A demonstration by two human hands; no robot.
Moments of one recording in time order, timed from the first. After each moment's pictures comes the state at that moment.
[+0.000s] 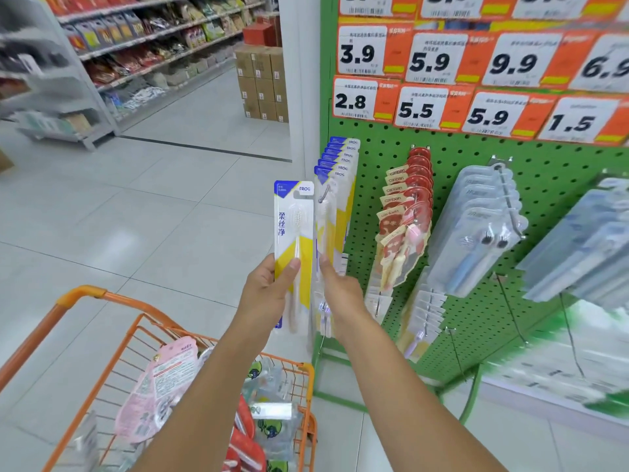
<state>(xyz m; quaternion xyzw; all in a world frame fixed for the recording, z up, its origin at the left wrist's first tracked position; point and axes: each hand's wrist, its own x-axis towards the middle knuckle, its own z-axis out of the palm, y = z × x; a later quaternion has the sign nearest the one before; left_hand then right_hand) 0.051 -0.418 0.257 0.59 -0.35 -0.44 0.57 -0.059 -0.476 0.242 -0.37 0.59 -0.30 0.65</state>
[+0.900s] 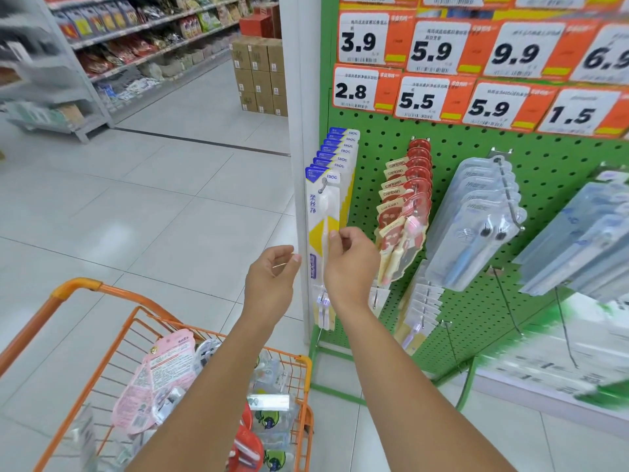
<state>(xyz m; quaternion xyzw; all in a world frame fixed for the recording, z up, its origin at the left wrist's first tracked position) 0.052 -0.436 0.229 0.68 -0.36 -0.33 0.55 -0.051 -0.495 0.238 -0.55 0.58 -0.52 0.32</state>
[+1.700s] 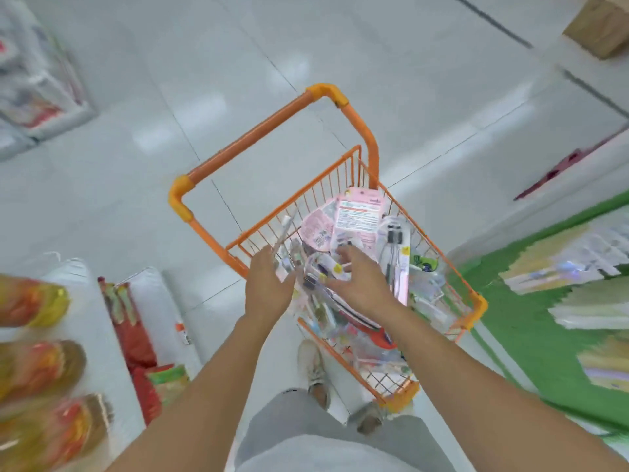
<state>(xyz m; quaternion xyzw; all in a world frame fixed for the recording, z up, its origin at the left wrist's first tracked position) 0.224 -0.107 0.051 0.91 -0.07 -0.21 0.35 0.136 -0.267 0.068 -0.82 0.29 0.09 0.48</state>
